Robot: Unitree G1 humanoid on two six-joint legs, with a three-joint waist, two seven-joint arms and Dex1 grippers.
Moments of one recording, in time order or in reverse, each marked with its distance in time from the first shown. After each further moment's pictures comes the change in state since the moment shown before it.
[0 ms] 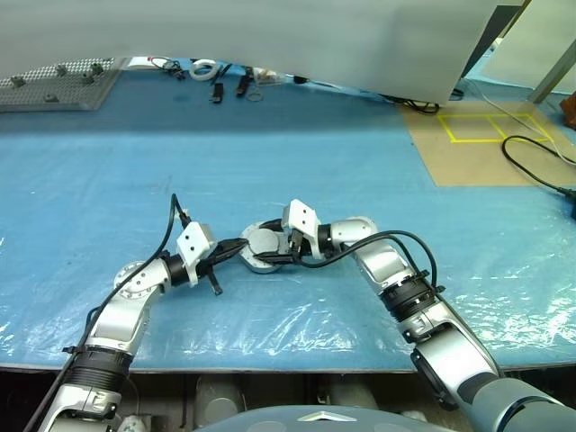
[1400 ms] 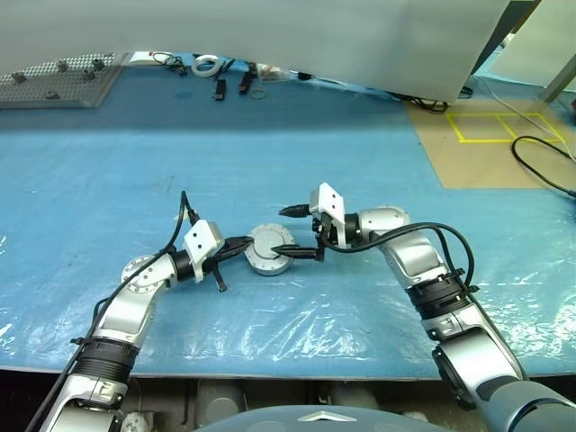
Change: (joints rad) left arm -0.044 -0.020 -0.029 0.039 0.022 -0.021 -0.014; right arm 0.022 -0.114 -0.119 -0.199 0.137 0.196 0.082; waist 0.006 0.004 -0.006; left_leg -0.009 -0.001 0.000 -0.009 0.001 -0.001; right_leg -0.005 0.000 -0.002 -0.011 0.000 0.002
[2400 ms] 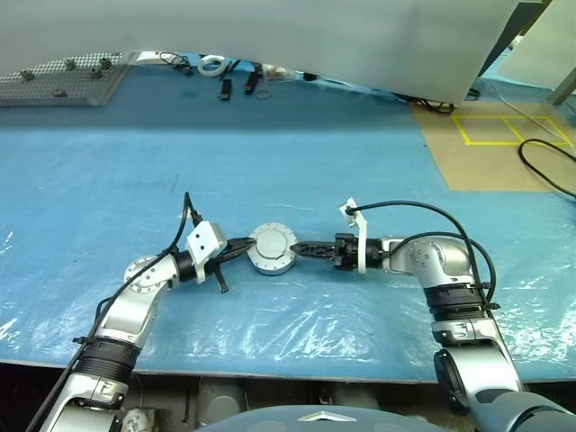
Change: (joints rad) left arm -0.002 0.001 -0.012 0.005 0.001 -0.010 0.002; right arm 0.067 0.046 -0.268 0.021 0.393 0.860 -0.225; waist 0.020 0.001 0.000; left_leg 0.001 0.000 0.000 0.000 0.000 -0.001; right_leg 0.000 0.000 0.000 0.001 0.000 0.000
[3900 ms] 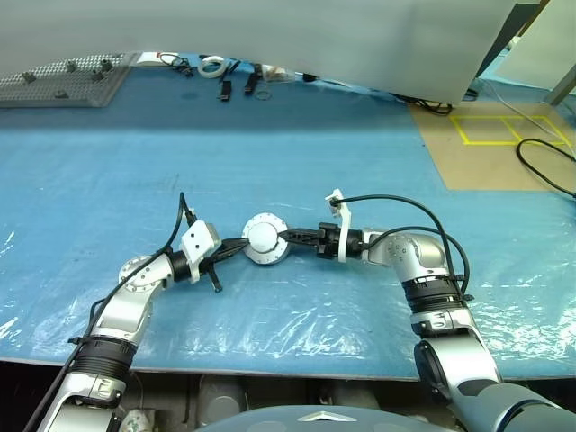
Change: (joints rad) left arm -0.007 0.003 0.026 0.042 0.019 -0.004 -0.011; right arm -0.062 0.094 0.008 0.107 -0.026 -0.151 -0.026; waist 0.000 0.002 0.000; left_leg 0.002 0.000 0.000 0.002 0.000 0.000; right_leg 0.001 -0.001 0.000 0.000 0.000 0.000
